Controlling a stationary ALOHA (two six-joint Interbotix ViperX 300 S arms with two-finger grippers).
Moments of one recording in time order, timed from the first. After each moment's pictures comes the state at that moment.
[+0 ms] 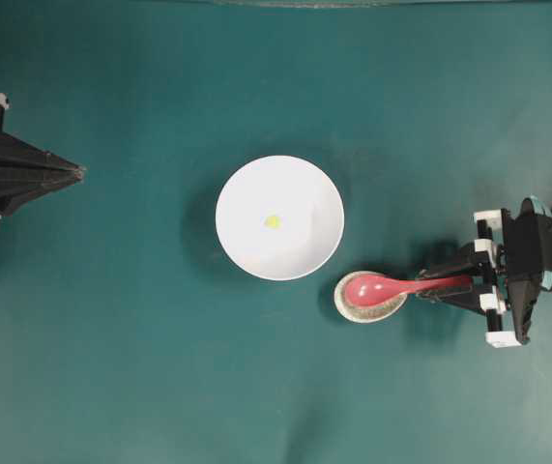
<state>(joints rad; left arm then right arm) 0.00 -0.96 1.18 0.02 -0.29 0.00 0.45 -0.03 1.36 0.46 -0.94 0.06</state>
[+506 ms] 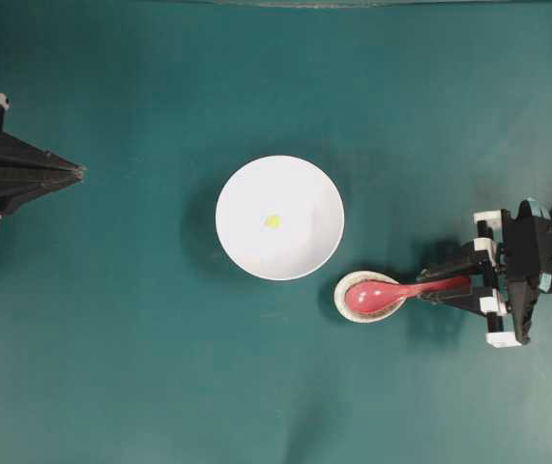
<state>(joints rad) 0.00 -0.96 1.18 0.02 -0.29 0.00 0.45 -0.03 1.36 0.46 -0.92 0.04</state>
